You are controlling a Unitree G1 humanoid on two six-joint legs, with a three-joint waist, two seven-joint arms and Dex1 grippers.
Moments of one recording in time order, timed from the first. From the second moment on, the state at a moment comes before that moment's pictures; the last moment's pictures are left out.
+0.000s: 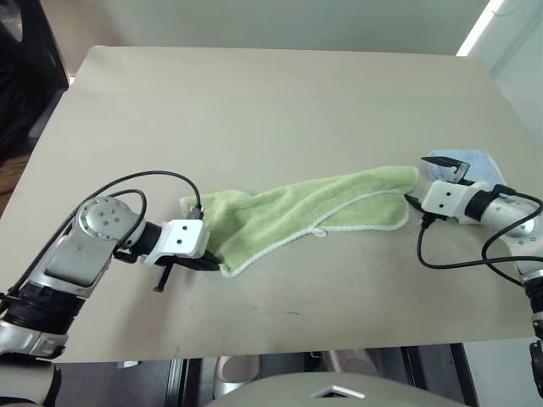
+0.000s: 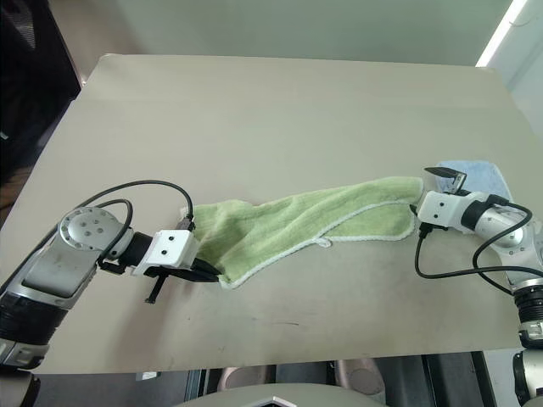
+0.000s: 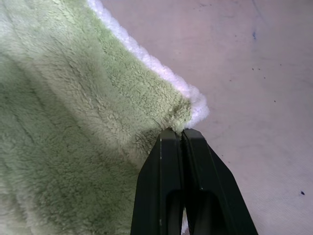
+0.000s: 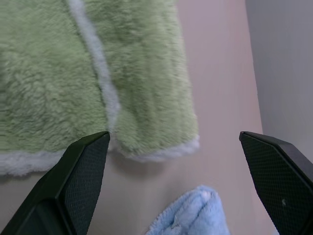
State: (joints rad) left arm -0.30 1.00 -0.21 -0.04 -0.19 0.07 -1.50; right arm -0.38 -0.88 0.07 0.42 -0.35 -0.51 0.57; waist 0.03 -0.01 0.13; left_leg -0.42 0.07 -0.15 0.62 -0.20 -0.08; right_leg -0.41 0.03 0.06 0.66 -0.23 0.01
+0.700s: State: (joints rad) left arm -0.28 1.00 -0.21 -0.05 -0.19 0.07 -1.50; right arm -0.47 -0.91 0.18 0.56 -0.62 -0.69 0.25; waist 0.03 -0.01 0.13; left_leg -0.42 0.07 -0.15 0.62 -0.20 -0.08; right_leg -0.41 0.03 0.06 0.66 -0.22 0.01
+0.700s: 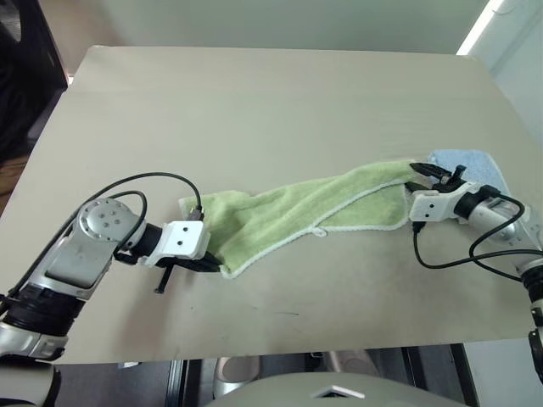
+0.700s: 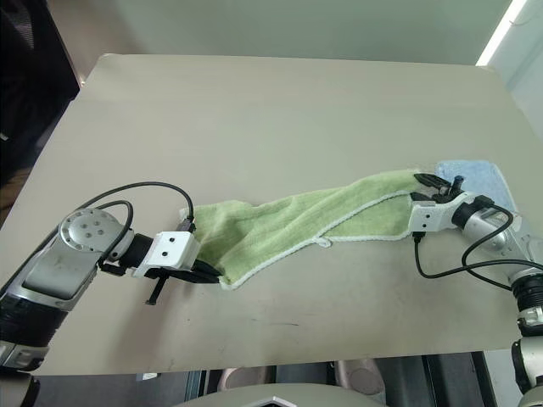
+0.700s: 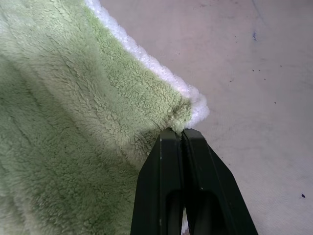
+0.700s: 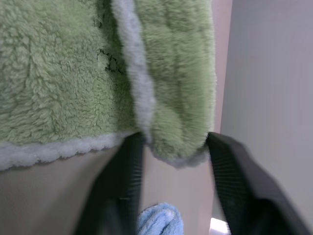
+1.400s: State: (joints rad) left arm -0.80 0.75 0.08 0.42 -0.28 0.15 -1.02; right arm -0.63 -0.89 0.07 0.54 -0.36 -0.55 0.33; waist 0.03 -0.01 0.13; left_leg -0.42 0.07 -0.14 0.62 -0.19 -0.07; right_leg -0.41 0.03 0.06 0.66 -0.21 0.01
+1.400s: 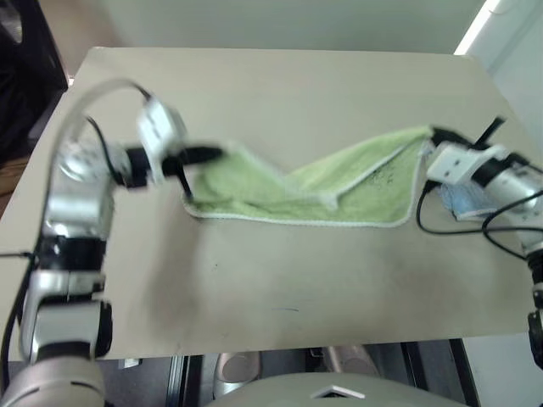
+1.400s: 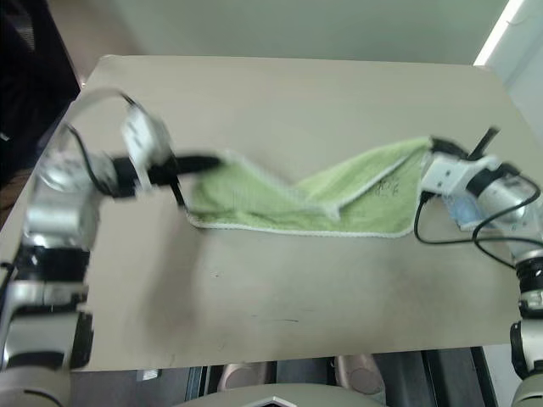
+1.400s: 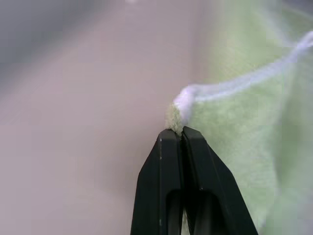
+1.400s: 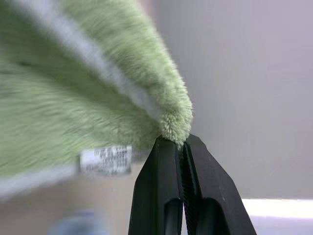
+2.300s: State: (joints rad) left arm -0.22 0.94 0.28 0.03 -0.52 0.43 -1.24; right arm -0.01 -1.02 -0.08 -0.26 0.42 0.11 1.14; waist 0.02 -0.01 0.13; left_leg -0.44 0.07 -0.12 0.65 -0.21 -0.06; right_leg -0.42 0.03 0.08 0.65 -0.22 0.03
